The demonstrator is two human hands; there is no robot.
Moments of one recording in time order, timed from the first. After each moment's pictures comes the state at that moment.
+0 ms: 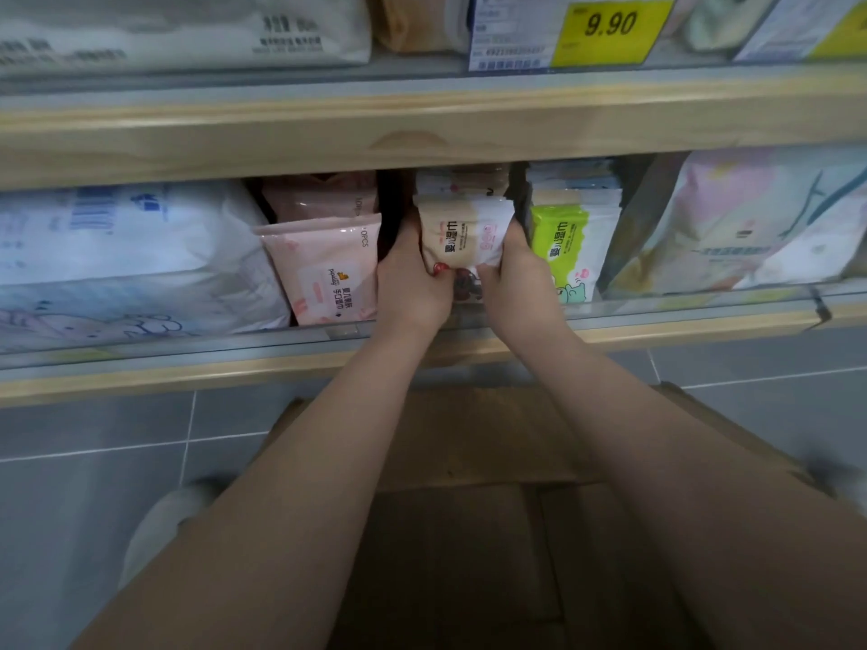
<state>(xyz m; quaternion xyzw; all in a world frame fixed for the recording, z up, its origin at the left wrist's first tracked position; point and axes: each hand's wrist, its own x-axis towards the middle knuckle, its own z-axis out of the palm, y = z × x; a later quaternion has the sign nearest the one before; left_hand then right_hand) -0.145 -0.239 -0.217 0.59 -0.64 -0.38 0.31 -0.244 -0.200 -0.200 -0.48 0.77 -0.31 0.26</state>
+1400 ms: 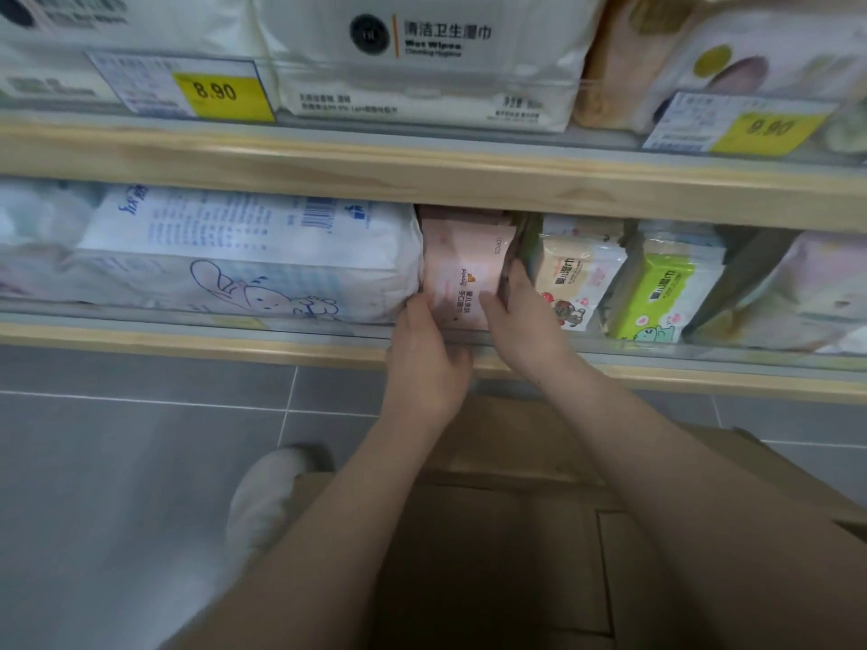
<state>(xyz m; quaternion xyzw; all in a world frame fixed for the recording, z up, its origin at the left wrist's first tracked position) -0.036 -0.181 -0.204 0.62 -0.64 -0.34 0.31 -0.153 -0.204 -0.174 -0.53 0.74 -0.24 0.34</state>
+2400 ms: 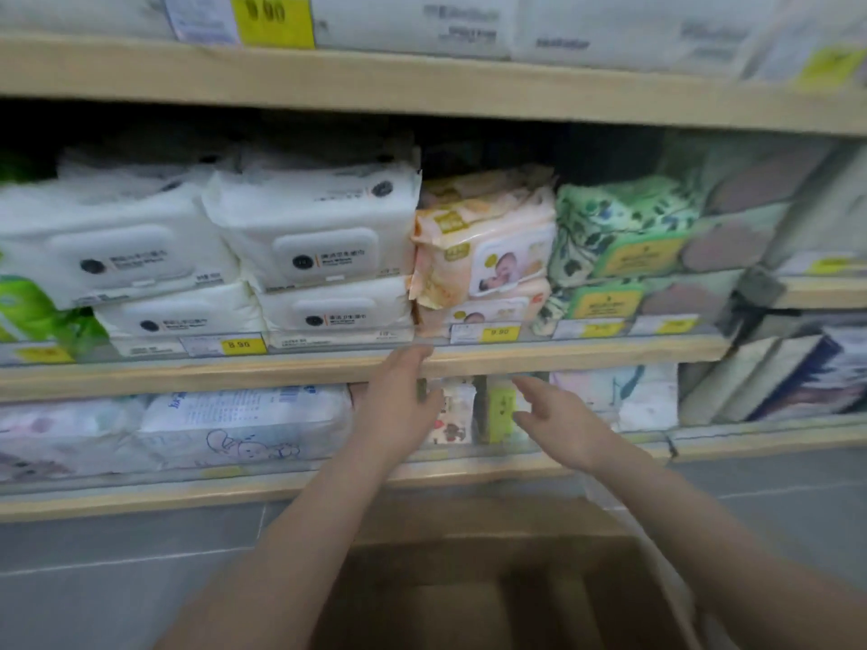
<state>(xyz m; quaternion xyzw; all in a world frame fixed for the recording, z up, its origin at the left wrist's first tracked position) -0.076 -0.147 0.004 0.49 -0.78 -0.28 0.28 -0.269 -0.087 0.002 -0.60 0.73 -0.17 0.26</state>
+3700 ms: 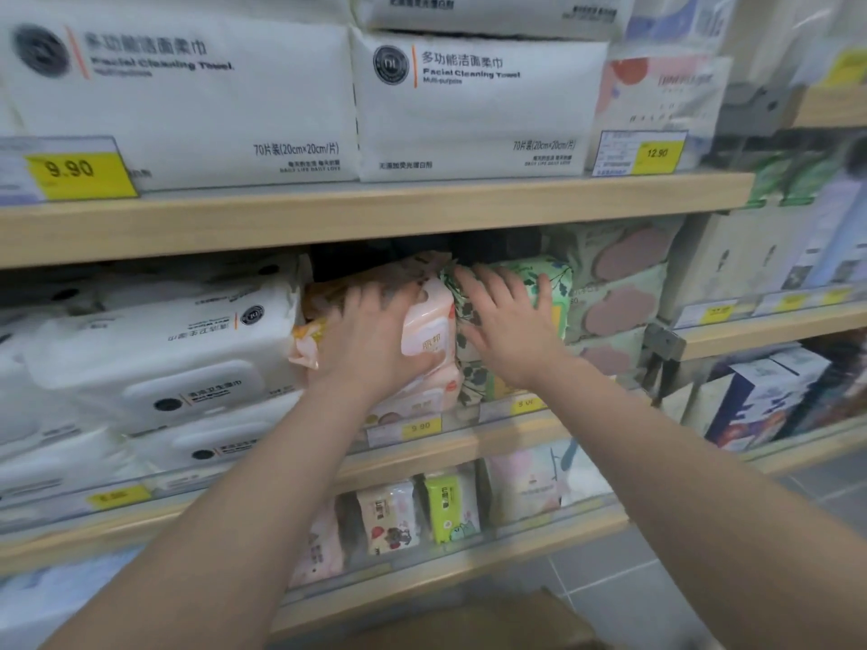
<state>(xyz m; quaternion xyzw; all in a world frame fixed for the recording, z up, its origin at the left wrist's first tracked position) -0.180 -0.235 0.115 0.46 -0.87 0.05 0.19 -0.356 -0.191 0.095 -0.64 0.73 -0.12 -0.22</state>
